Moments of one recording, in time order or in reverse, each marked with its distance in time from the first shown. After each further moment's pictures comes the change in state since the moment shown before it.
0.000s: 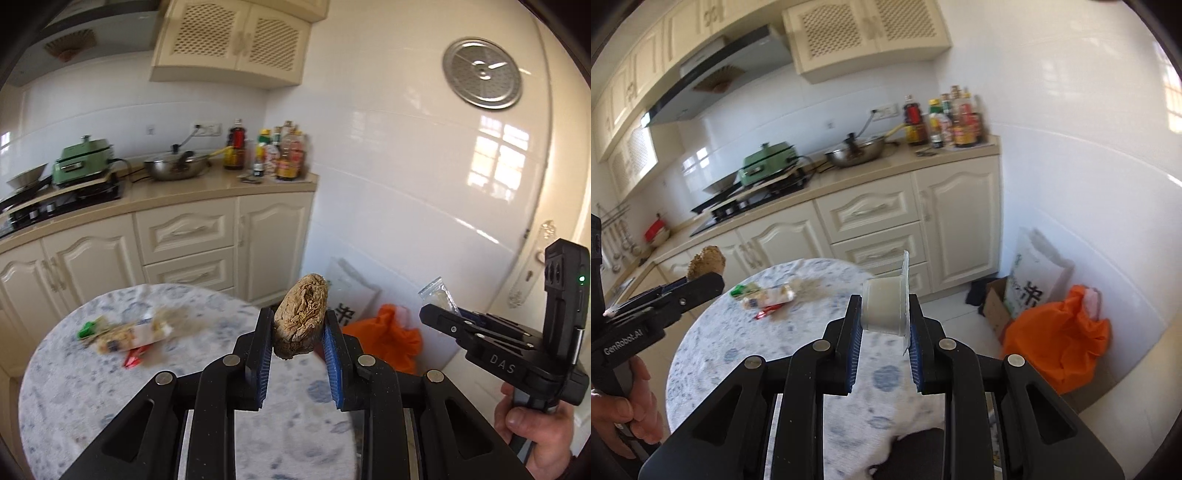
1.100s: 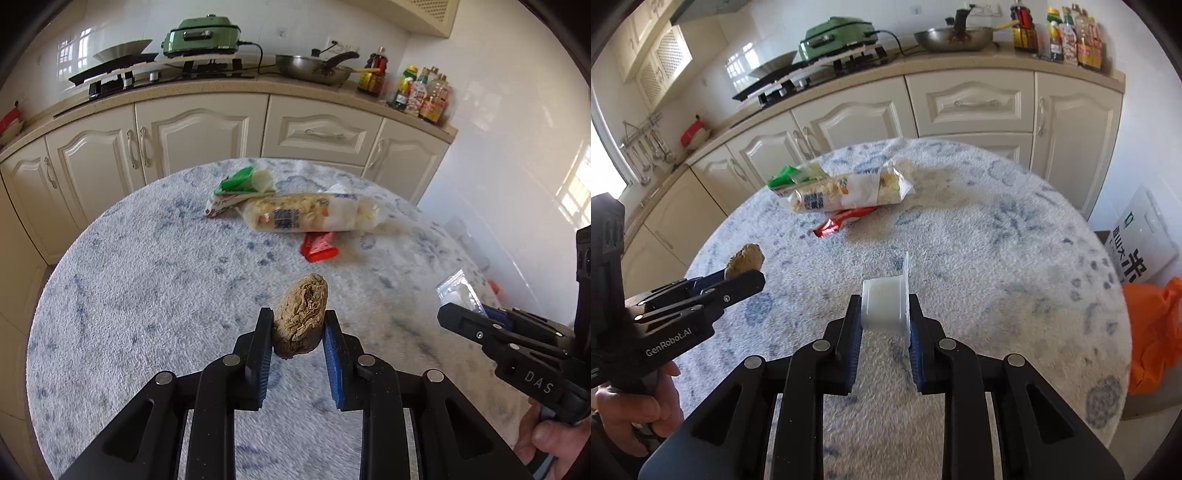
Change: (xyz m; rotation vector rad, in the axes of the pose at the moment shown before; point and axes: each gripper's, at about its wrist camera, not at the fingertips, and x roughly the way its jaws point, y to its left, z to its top) left arm 0.078 0.216 -0.090 -0.298 0.241 0.283; right arm 0.196 0.159 -0.070 -0.172 0.380 0.227
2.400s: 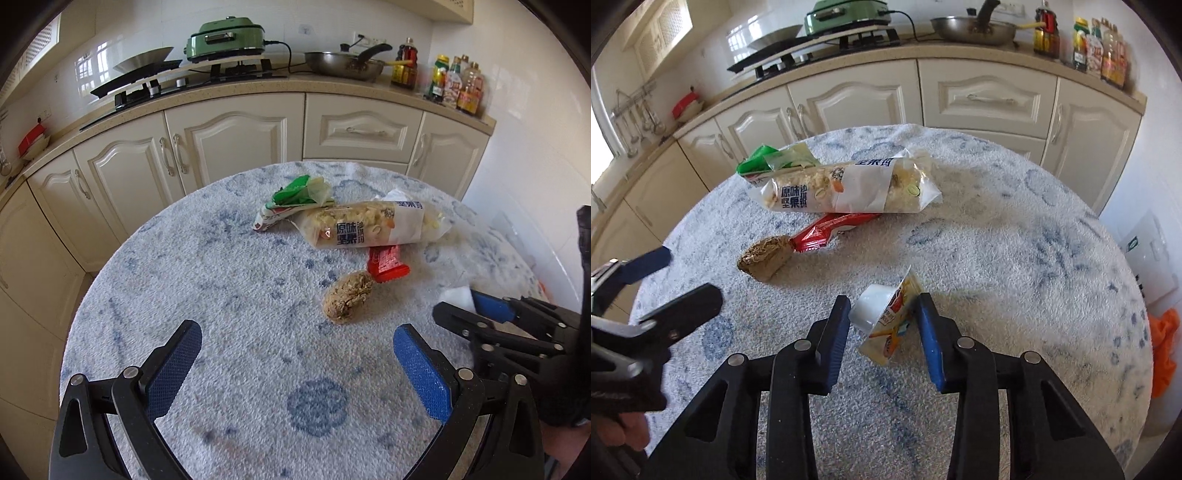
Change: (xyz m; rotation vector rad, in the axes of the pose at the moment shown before) left arm 0.030 0.017 0.021 0.048 0.013 0.168; right arm 0.076 0.011 0.023 -0.071 0.059 -0.045
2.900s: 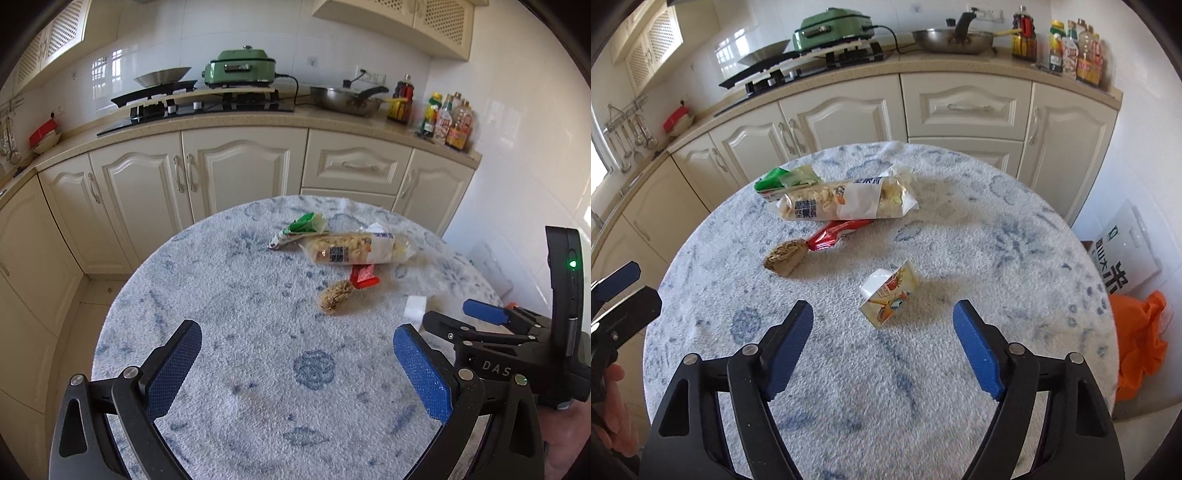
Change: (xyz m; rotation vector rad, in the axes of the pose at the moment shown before) left arm -0.109 0.021 -0.024 -0.067 -0.088 -0.043; right arm -0.043 0.005 -0.003 0.035 -0.012 -0.053
